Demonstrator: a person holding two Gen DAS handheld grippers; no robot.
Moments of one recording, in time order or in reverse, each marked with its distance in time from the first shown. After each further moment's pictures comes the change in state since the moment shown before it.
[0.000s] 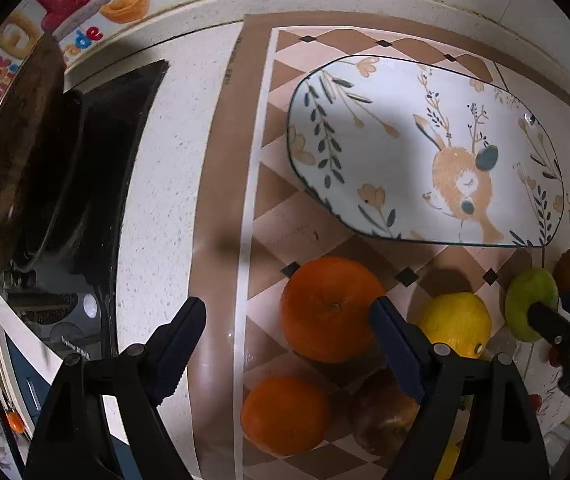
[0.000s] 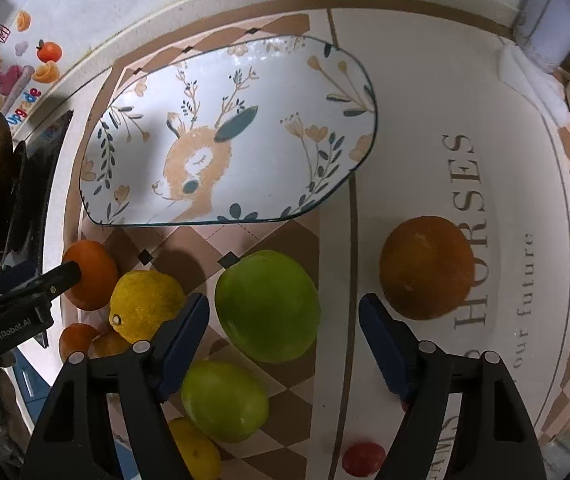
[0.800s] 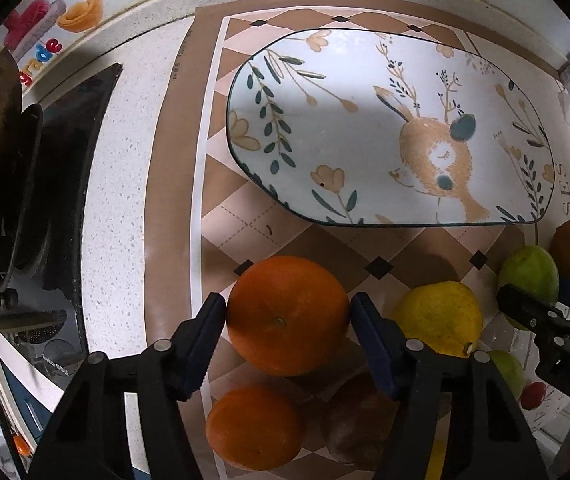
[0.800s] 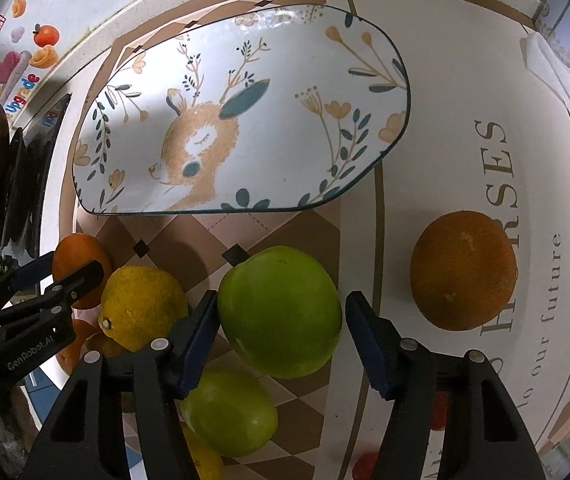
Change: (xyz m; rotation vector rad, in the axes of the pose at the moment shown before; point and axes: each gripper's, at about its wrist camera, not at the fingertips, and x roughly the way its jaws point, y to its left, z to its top) left arm 0.018 -0.026 0.003 0.075 0.009 -0.050; right arm 0.027 0.010 0.001 -0.011 0.055 0.020
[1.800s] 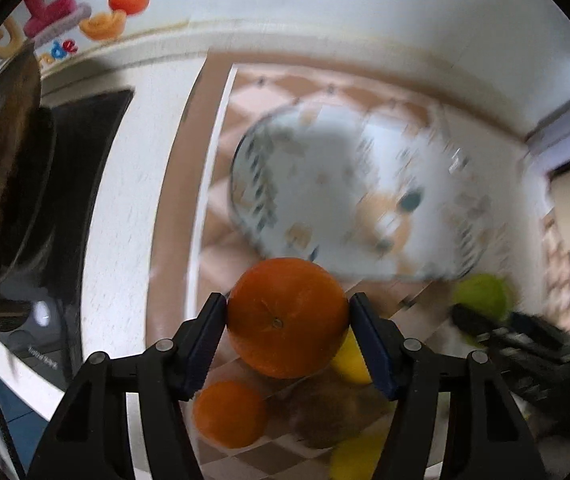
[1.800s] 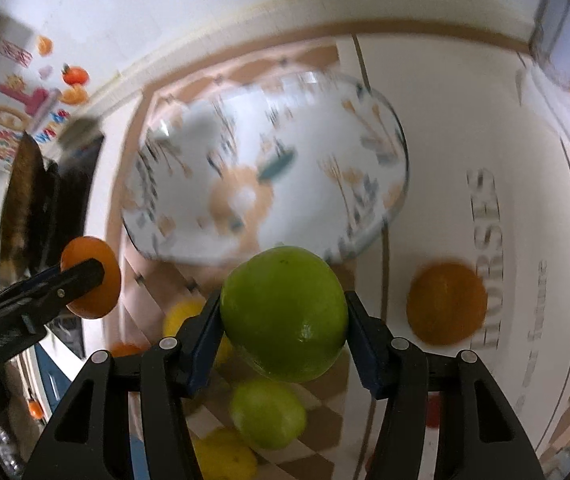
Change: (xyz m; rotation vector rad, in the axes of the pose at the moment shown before) left arm -0.068 0.035 0.028 -0.120 -0.097 -0.191; right arm -0.052 0.002 0.021 0.020 -0.110 0.094
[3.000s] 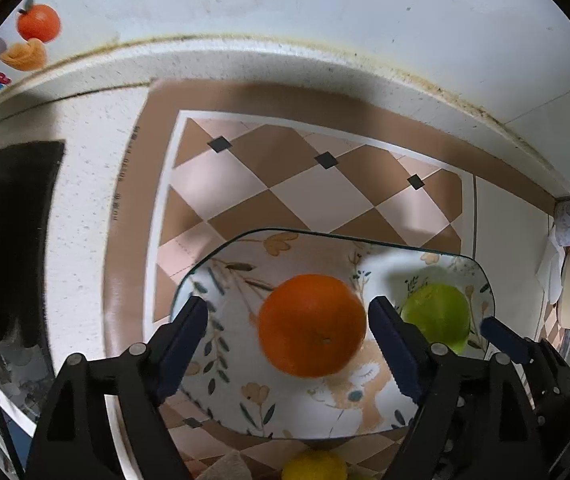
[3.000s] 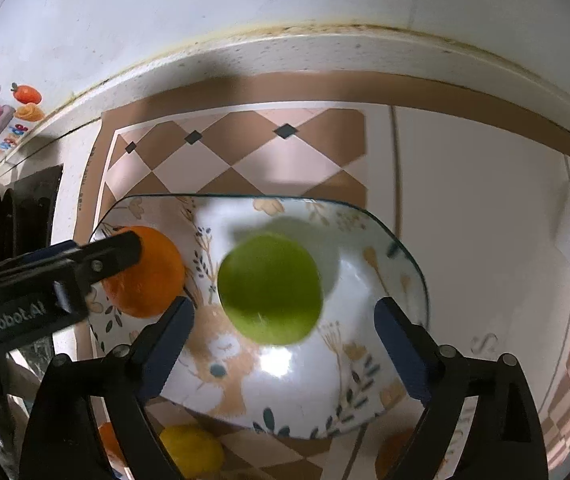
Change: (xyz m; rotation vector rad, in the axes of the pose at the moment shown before) left arm 0.078 -0.017 0.115 -0.066 0.124 0.024; right arm 0.036 0.000 0.116 -0.062 0.079 -0.135
